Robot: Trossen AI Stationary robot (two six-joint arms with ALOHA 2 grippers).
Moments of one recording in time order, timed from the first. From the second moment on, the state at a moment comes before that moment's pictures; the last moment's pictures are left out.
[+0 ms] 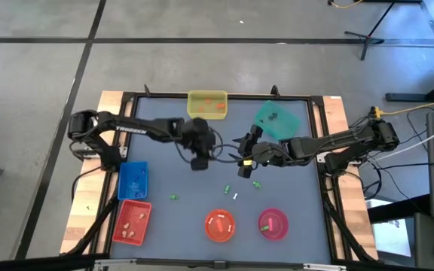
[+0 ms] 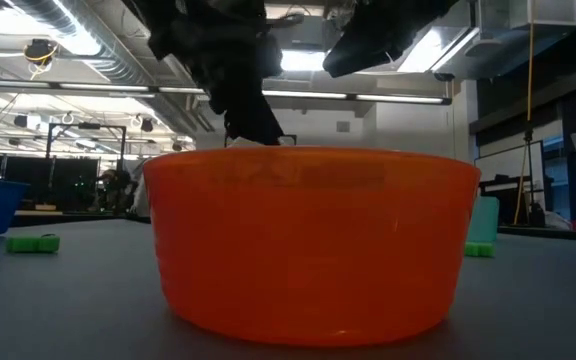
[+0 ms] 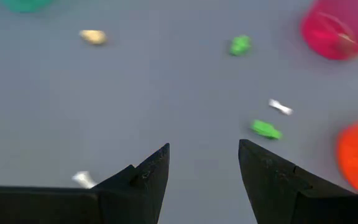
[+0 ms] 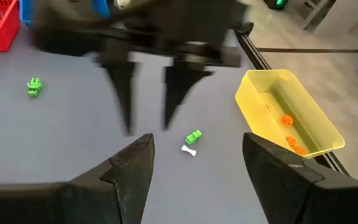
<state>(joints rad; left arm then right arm) 0.16 1.59 1.04 -0.25 0.20 -0.05 0.17 1.43 1.07 -0.24 0.48 0.05</state>
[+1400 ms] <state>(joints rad) -0.44 1.59 1.00 -0.79 0.02 -0.51 0.17 1.43 1.07 -0.24 0.48 0.05</state>
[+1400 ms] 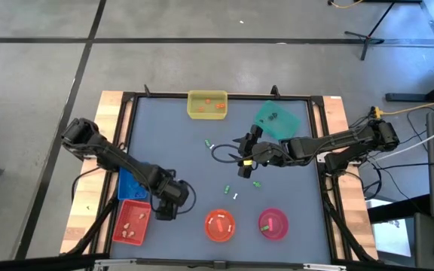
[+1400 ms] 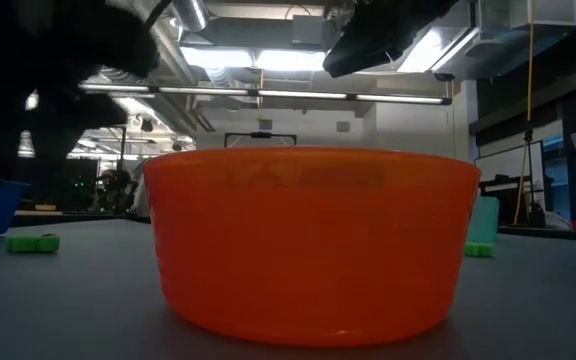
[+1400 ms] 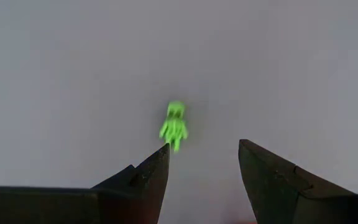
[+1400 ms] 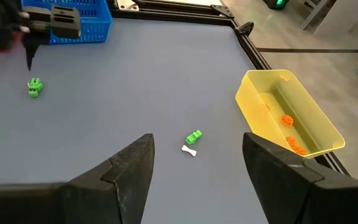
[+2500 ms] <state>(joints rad) -0.44 1.59 0.76 -0.51 0.00 -0.54 0.17 1.43 1.07 -0.24 0.48 0.05</state>
